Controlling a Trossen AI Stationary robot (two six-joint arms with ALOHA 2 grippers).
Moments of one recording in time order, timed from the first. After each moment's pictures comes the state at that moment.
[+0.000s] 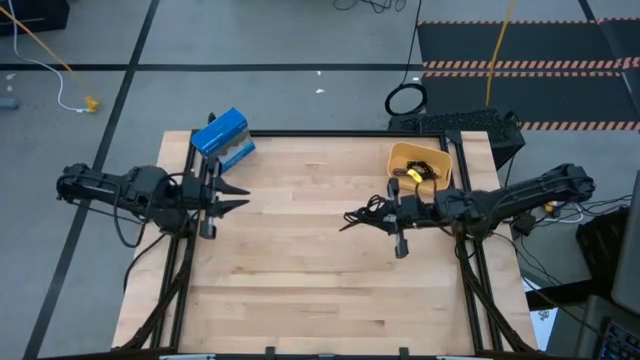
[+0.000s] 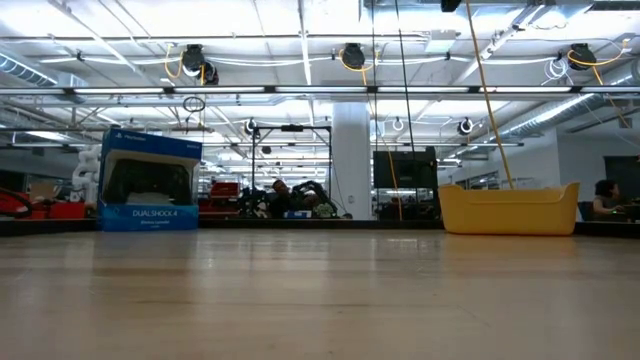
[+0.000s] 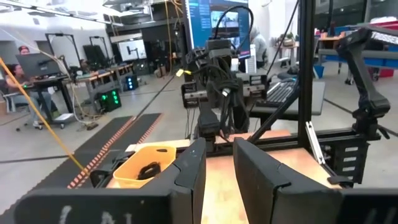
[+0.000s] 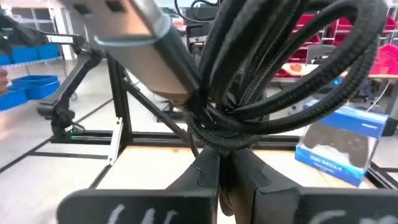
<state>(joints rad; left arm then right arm) -0.23 0.61 0.71 -0.05 -0.21 0.14 0.22 1.01 0.68 0.33 0.15 0.05</state>
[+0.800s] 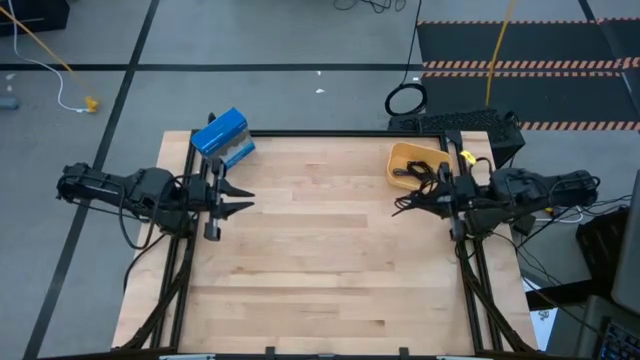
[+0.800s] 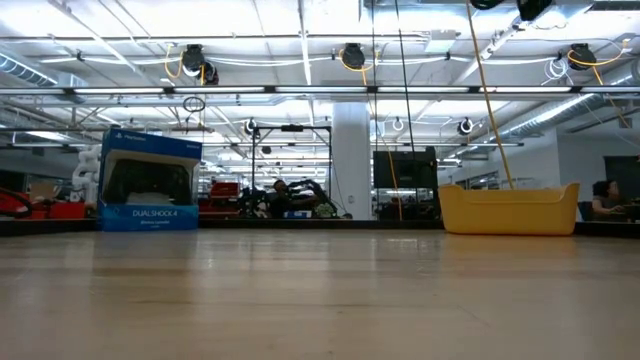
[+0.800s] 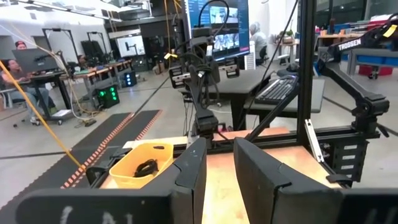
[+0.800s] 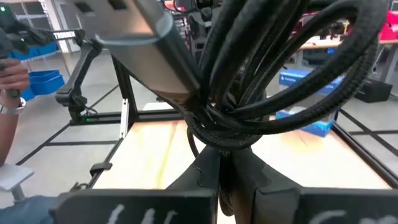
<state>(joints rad) -0.23 0.64 0.71 -0.01 -0.21 0.12 0.22 0.48 0.68 -0.32 0.15 0.12</state>
